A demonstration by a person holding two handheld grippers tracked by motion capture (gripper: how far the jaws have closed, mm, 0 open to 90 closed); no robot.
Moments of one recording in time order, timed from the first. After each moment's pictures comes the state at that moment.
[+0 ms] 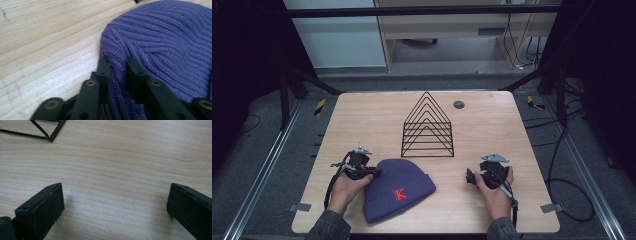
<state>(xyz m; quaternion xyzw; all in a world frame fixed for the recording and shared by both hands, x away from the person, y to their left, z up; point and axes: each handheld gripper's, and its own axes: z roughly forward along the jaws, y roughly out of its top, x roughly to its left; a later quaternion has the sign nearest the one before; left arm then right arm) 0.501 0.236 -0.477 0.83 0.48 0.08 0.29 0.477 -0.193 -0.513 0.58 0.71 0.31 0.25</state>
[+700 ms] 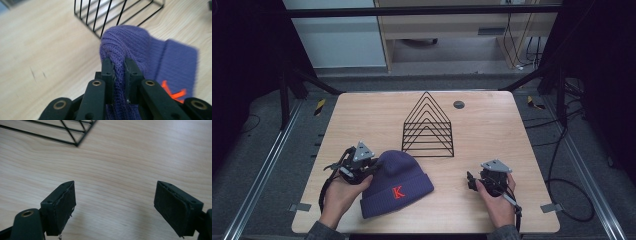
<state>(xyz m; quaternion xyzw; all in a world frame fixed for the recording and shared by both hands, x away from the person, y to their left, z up) 0.450 0.208 -0.390 0.85 0.35 0.22 0.33 0.448 -0.190 -0.502 0.52 0.73 0.35 0.28</state>
